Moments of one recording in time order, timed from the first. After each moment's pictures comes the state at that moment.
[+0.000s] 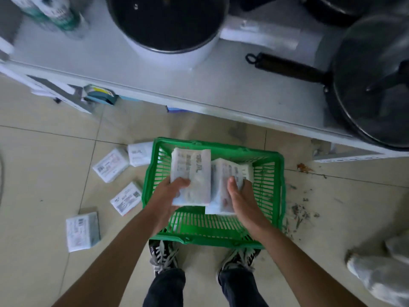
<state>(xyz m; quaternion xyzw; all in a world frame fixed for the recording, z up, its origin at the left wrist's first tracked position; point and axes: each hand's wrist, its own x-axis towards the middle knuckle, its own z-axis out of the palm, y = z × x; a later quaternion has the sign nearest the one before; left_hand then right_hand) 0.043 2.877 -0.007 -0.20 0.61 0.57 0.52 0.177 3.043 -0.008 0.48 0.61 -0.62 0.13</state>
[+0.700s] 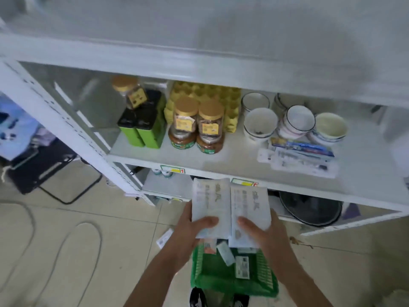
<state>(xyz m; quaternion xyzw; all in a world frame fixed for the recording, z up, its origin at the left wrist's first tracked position) -0.019 2.825 0.522 0.01 0.60 0.64 0.48 0.117 2.989 0.541 0.40 0.63 -0.66 -0.06</state>
